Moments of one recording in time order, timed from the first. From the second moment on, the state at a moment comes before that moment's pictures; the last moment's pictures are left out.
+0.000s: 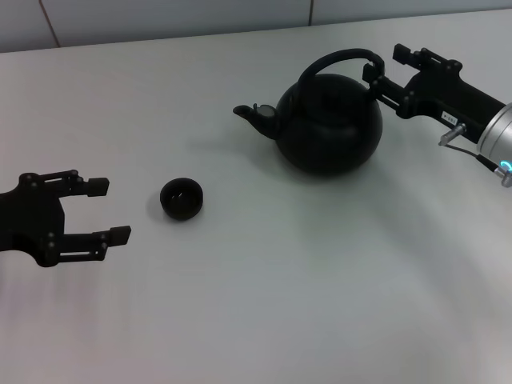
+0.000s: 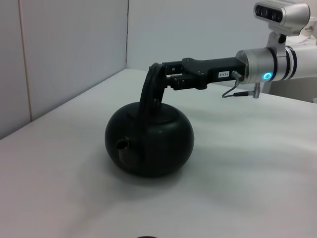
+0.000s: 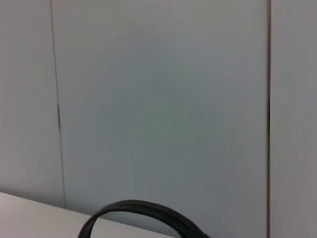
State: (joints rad) left arm -0.40 -2.06 0.78 0.98 2.06 1.71 -1.40; right arm 0.55 2.08 -0.33 -0.28 -1.68 -1.19 0.73
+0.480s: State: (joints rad) left arm -0.40 -2.06 0.78 0.98 2.07 1.71 -1.40; right arm 0.55 2.08 -0.34 -0.27 -1.69 -1.16 0.73
